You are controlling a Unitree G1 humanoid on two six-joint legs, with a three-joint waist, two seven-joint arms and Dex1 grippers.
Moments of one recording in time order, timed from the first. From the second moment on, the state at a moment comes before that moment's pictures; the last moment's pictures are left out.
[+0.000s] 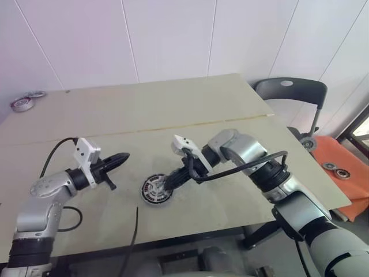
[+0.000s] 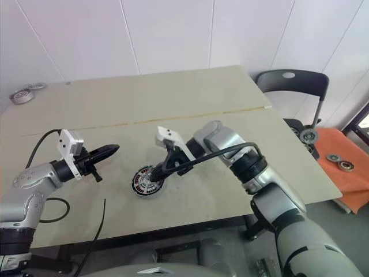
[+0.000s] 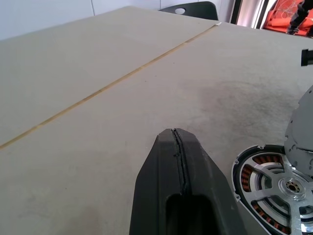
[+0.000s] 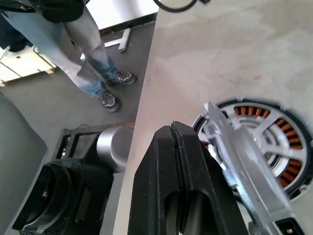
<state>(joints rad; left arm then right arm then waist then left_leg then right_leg) -0.08 0.64 0.22 -0.06 -0.48 0.32 -0.90 -0.92 -0.36 0.56 0.22 0.37 0.79 1.44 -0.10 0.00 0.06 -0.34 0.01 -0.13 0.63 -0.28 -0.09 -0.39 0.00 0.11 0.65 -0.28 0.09</state>
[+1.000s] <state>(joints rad) -0.09 0.87 0.15 -0.24 -0.64 0.58 -1.17 -1.00 -0.43 0.42 0.60 0.17 0.43 1.51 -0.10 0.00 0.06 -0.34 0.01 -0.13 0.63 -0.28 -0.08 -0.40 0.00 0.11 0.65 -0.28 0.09</state>
